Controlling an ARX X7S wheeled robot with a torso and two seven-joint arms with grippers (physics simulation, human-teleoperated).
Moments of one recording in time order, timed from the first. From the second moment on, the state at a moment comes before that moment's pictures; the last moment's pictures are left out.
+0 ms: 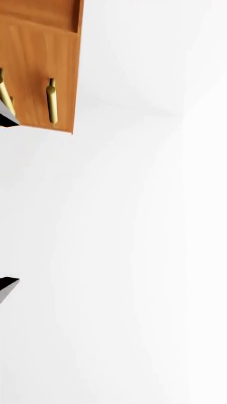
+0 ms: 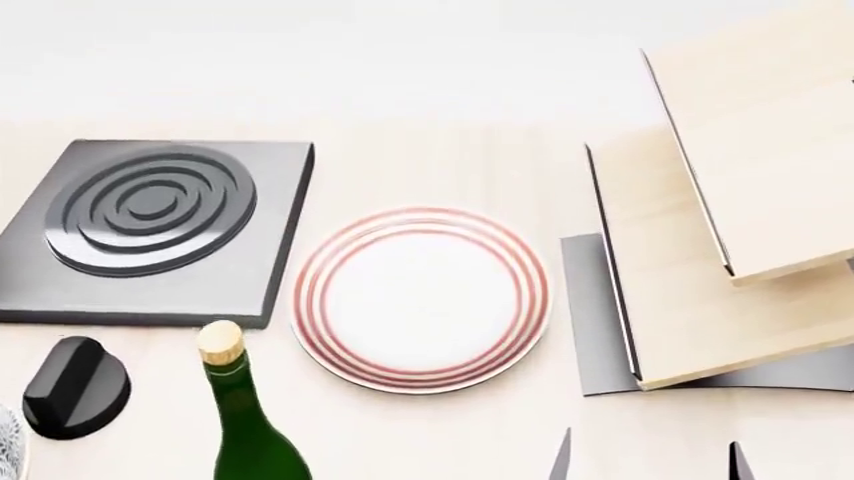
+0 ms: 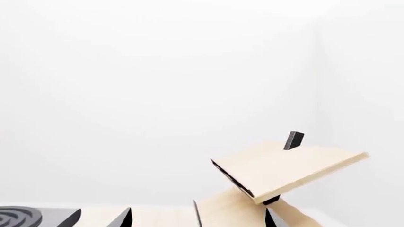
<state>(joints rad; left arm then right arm) 0.24 -0.23 0.01 0.67 -0.12 0.15 -0.37 -0.24 0.23 -0.13 -0.50 0.00 -0.17 0.32</state>
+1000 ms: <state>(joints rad) 0.24 -0.25 0.03 0.66 -0.12 0.16 -0.39 -0.23 0.25 -0.16 -0.49 0.00 -0.18 0.35</state>
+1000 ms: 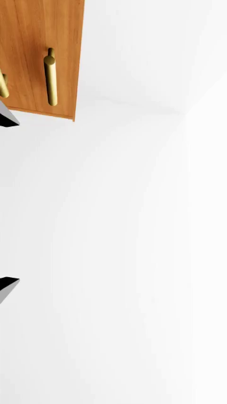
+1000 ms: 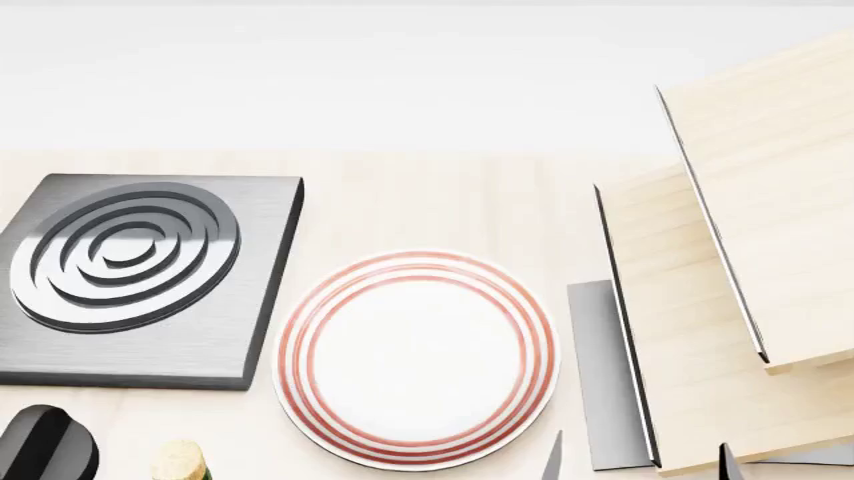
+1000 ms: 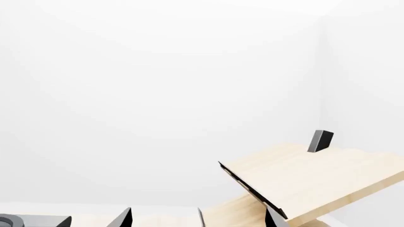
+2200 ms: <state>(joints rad) 0.23 -0.37 -0.06 0.78 -0.08 -0.03 -0.44 -0.21 0.27 -0.20 -0.45 0.00 -0.18 0.37</state>
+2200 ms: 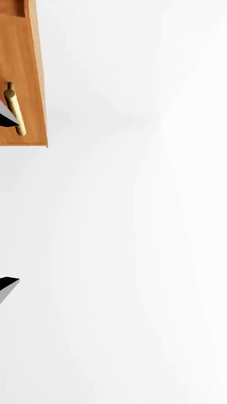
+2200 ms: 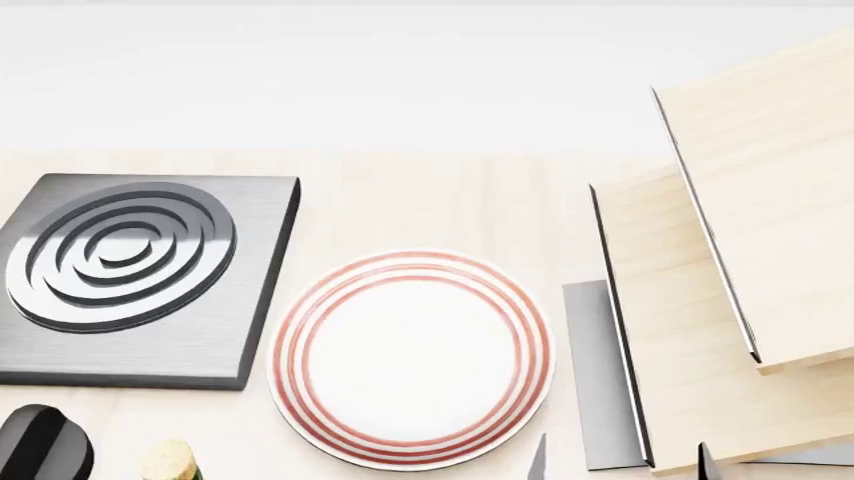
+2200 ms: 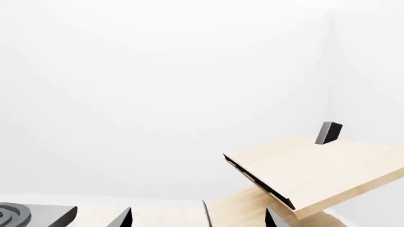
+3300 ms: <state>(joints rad) -0.19 -0.74 -0.34 0.75 -0.40 -0.79 -0.37 -0.16 0.27 -0.26 -0.34 -0.01 -0.18 0.38</state>
